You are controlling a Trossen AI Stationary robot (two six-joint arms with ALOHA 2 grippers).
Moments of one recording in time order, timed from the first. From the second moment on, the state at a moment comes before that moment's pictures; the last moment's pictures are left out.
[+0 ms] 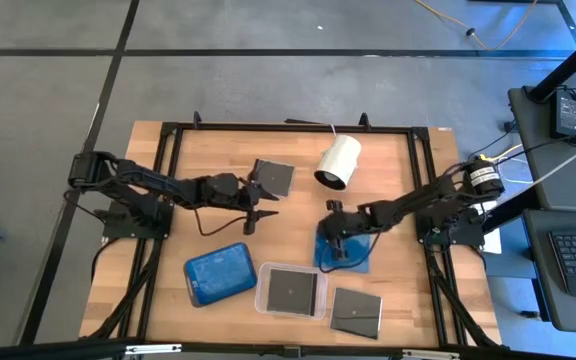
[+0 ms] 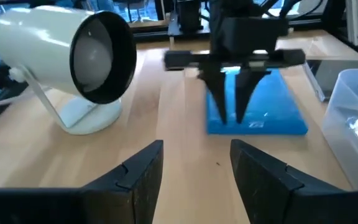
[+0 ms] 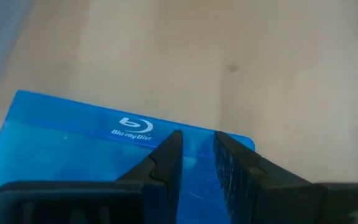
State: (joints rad) left arm 0.08 1.42 0.51 0.57 0.03 0.09; right arm 0.15 1.67 0.68 0.05 0.13 0.01
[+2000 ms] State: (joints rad) left arm 0.01 1.51 0.51 0.50 -0.19 0.20; right arm -0.08 1.71 0.88 -0.11 0.08 0.28
